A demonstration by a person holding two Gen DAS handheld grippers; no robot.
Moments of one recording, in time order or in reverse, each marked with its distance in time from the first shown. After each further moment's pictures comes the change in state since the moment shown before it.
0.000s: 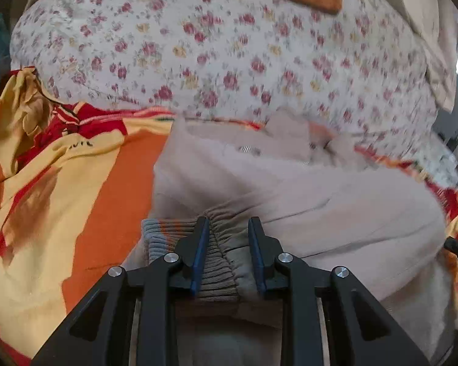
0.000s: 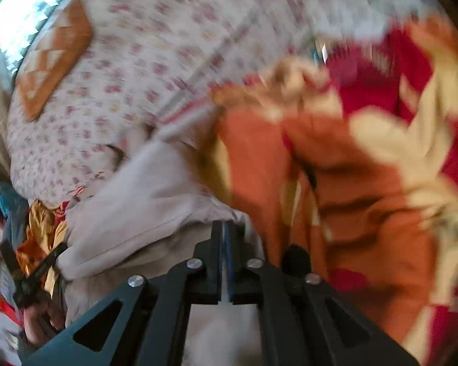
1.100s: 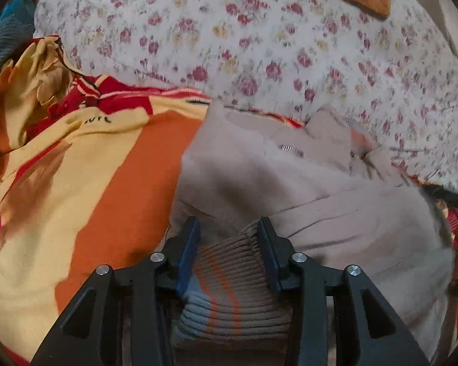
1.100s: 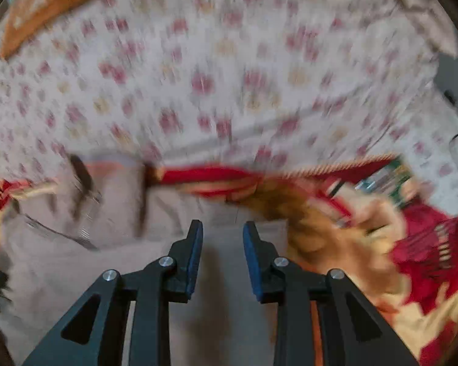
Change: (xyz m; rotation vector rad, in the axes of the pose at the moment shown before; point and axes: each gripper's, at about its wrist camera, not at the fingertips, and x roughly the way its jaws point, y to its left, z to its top) left arm 0.040 0.026 0.003 -0.121 0.073 0.104; right arm 0.148 0.101 0.117 -0.335 0.047 -0.258
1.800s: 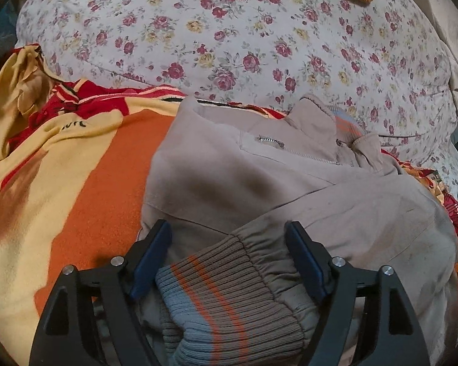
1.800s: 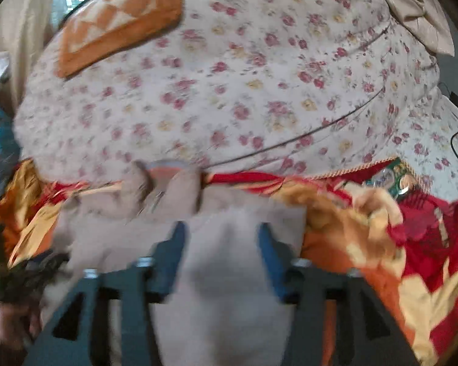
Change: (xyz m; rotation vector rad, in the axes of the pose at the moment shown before) left arm 0.011 -0.018 -0.005 0.065 0.017 -0.034; right arm -0.108 0.004 -0.055 -0.031 -0.173 0.184
